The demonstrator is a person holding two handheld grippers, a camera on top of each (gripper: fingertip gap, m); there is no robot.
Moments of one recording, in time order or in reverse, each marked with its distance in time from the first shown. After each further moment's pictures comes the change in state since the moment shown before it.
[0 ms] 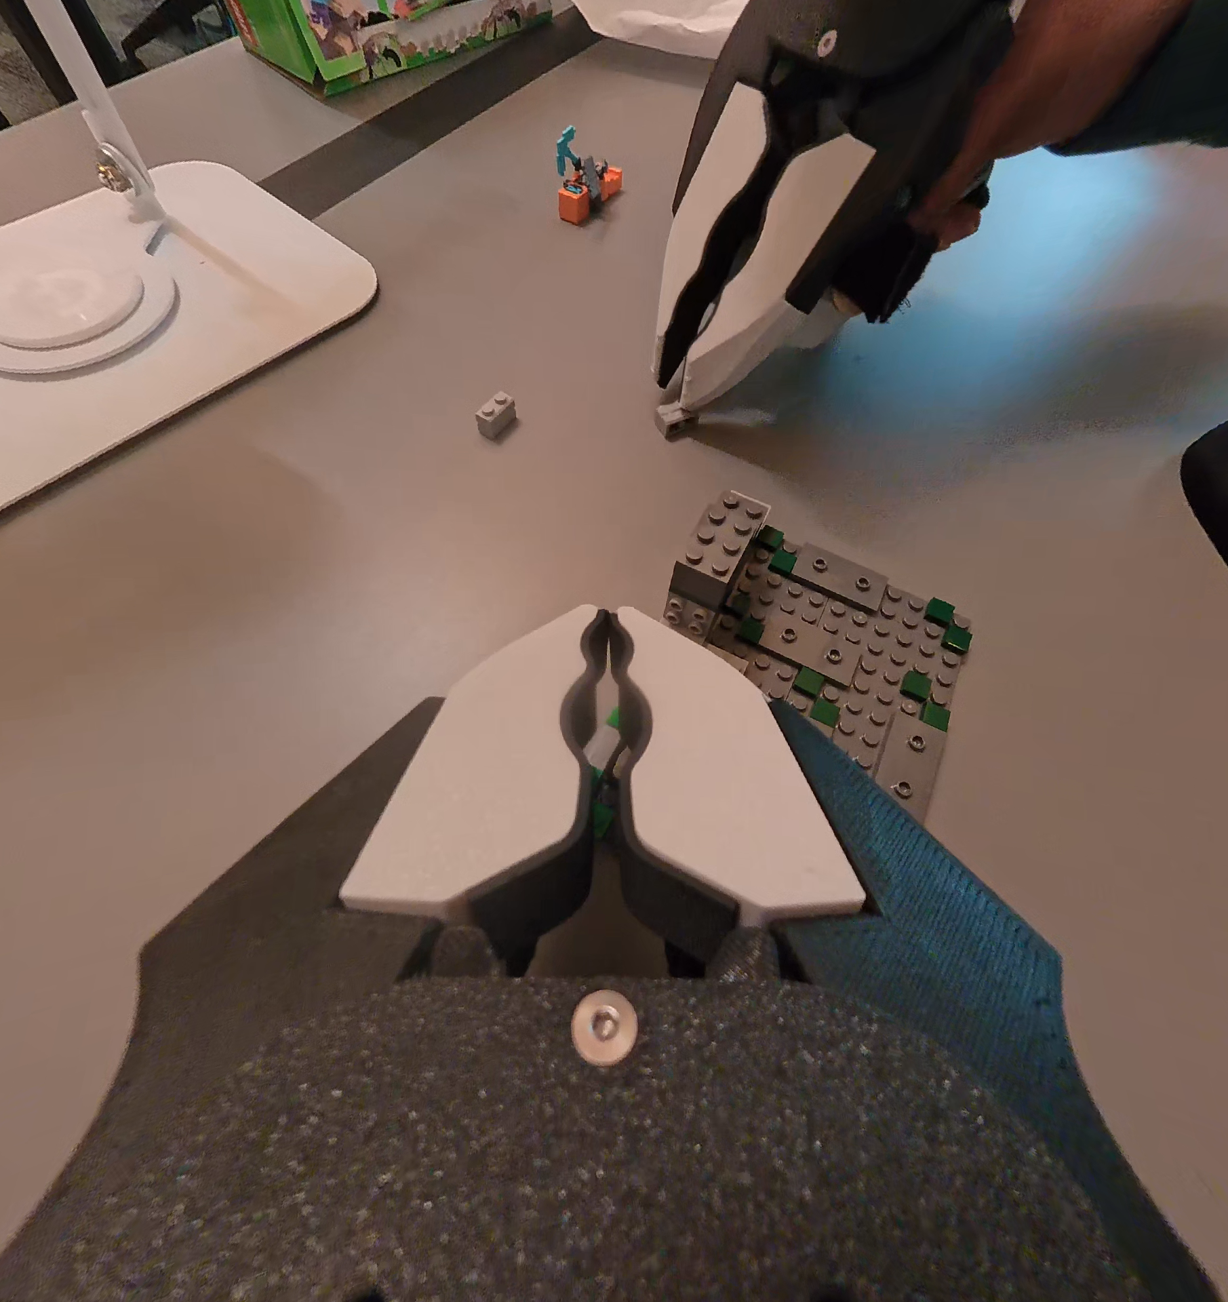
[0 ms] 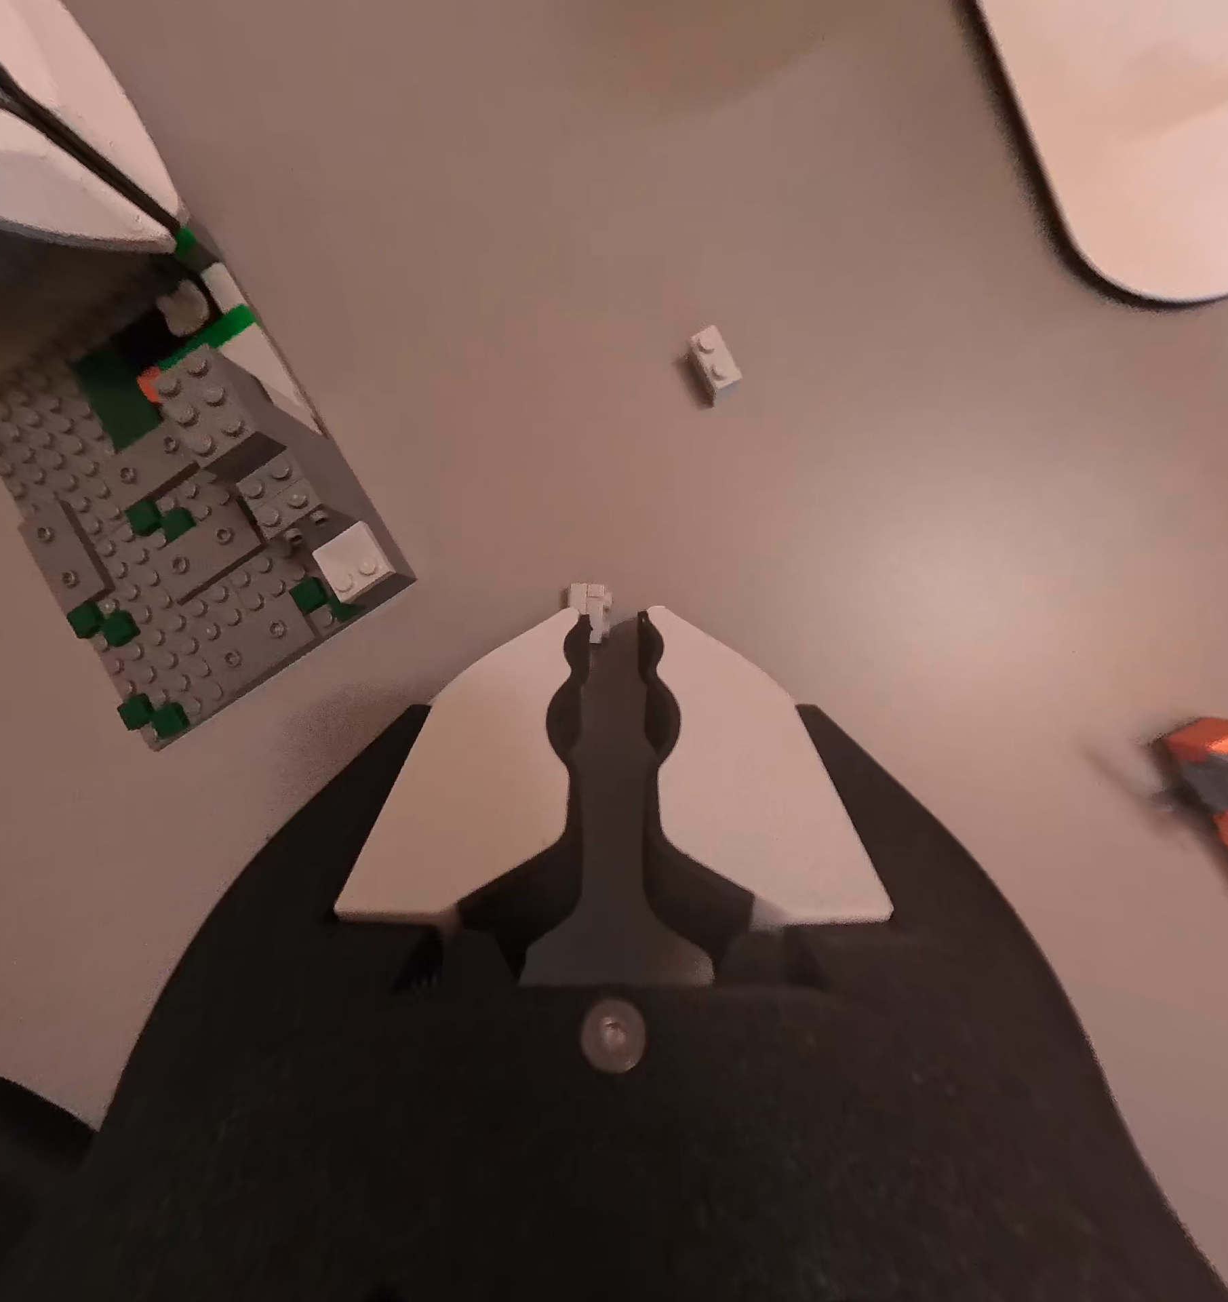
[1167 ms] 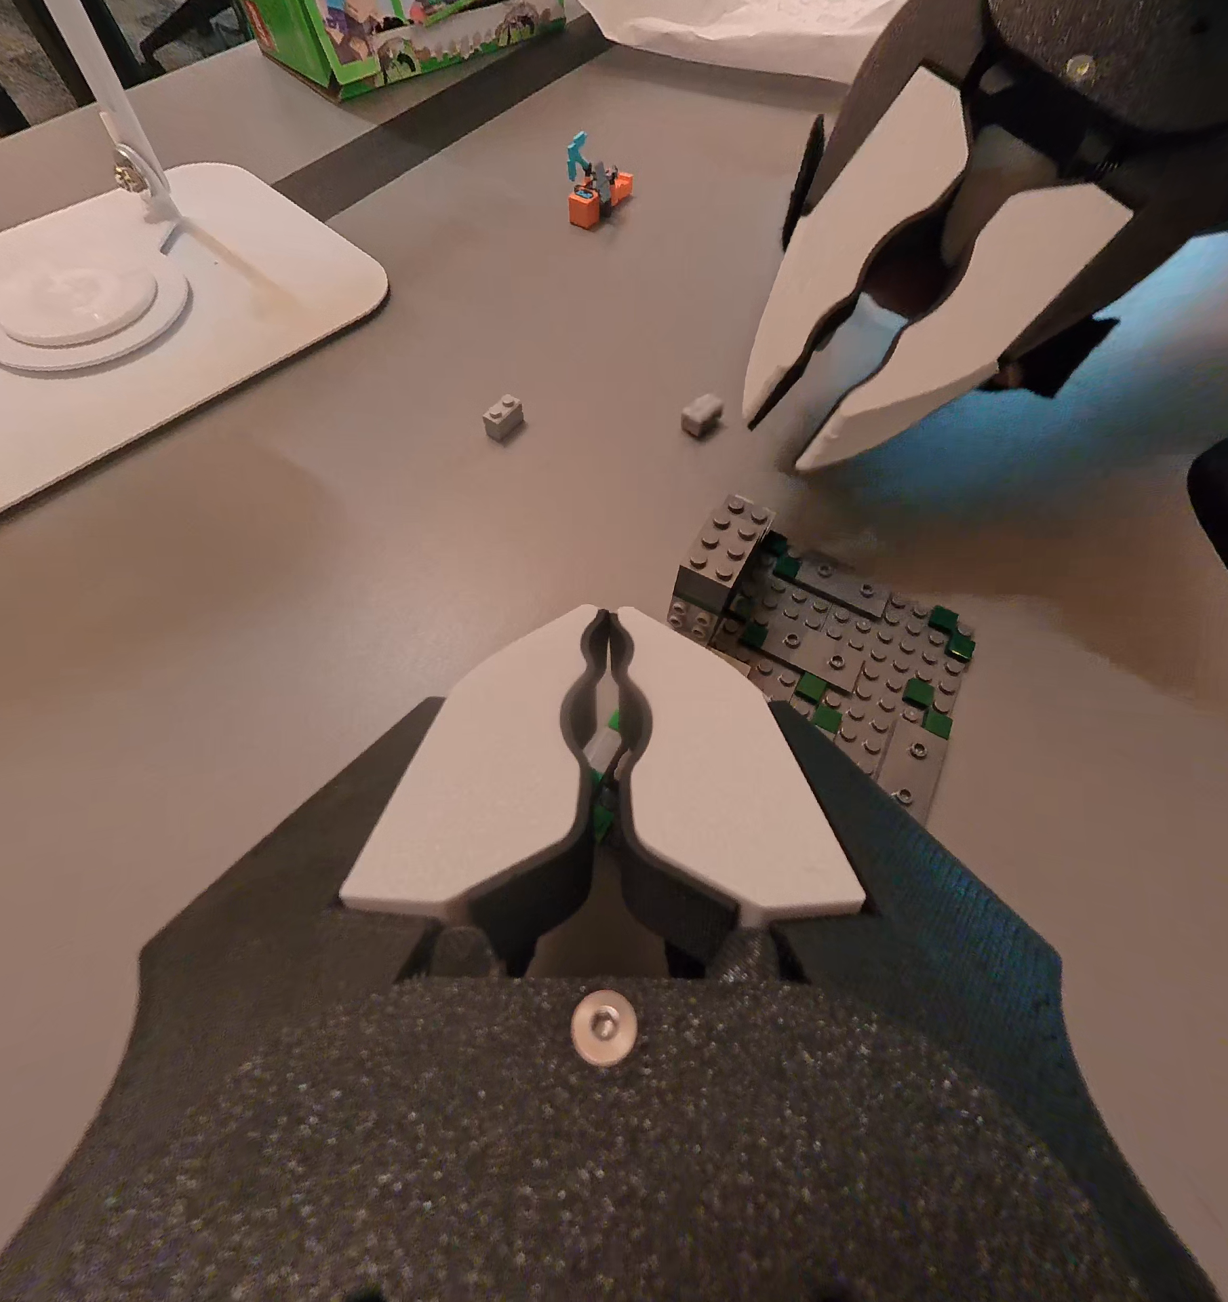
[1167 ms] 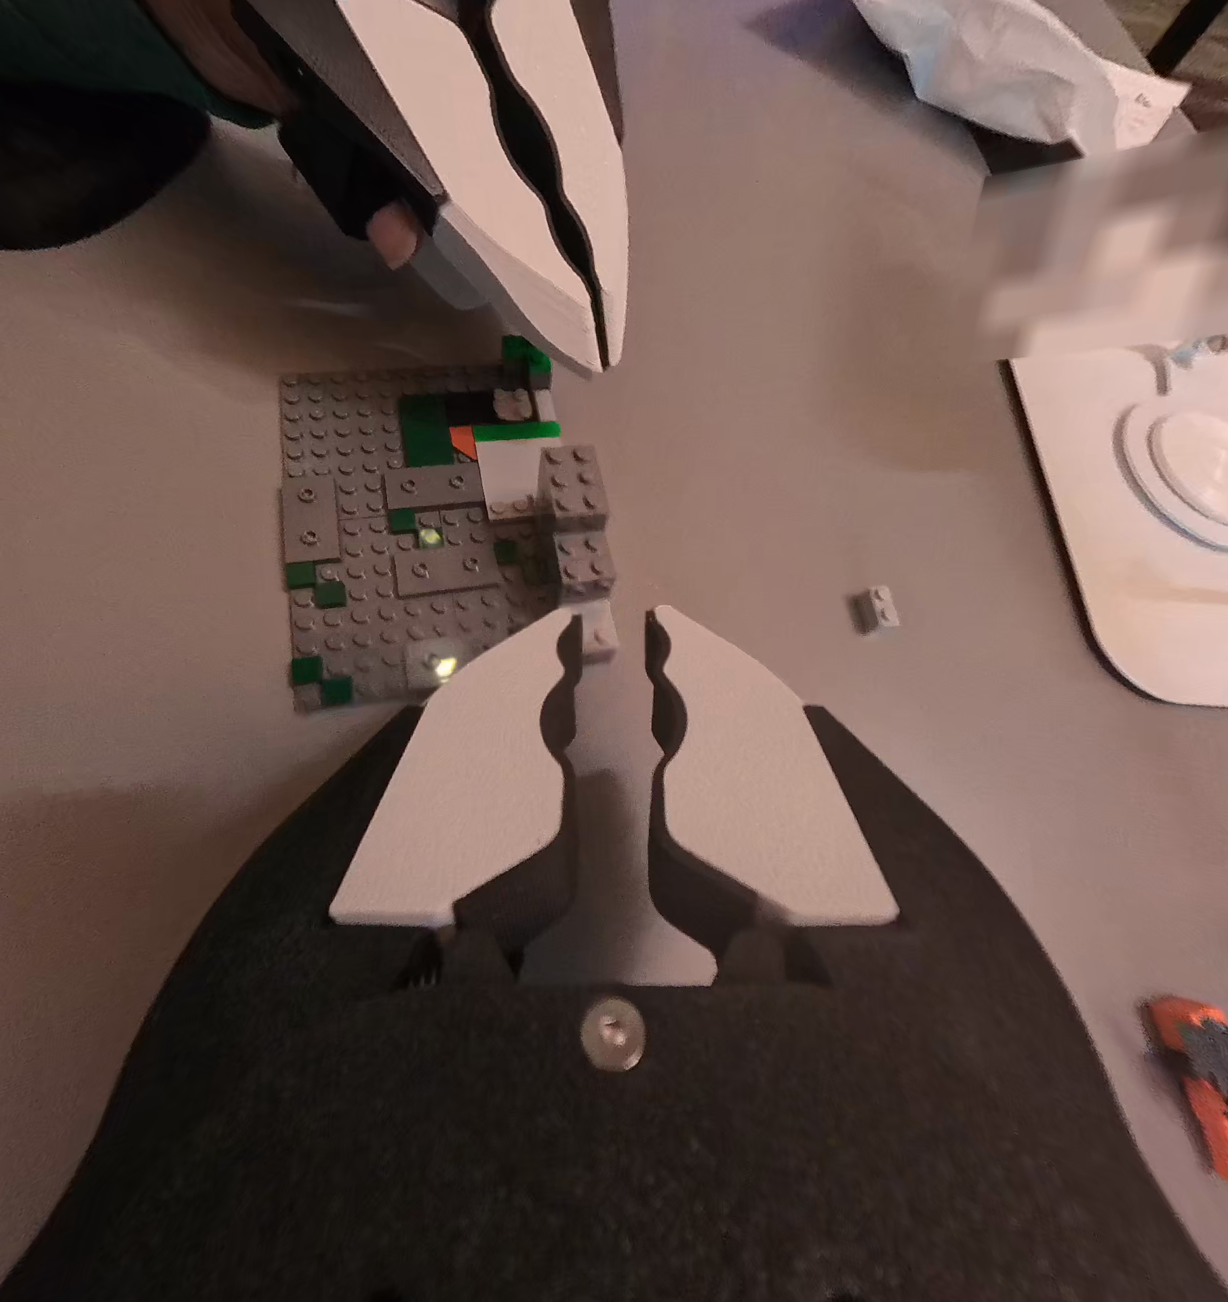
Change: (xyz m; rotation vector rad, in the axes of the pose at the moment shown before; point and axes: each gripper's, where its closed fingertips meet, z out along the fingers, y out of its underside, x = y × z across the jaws) left arm -0.001 -0.001 0.000 0.005 -0.014 -0.010; right arm -0.069 -0.024 -0.016 0.336 -0.047 -0.431
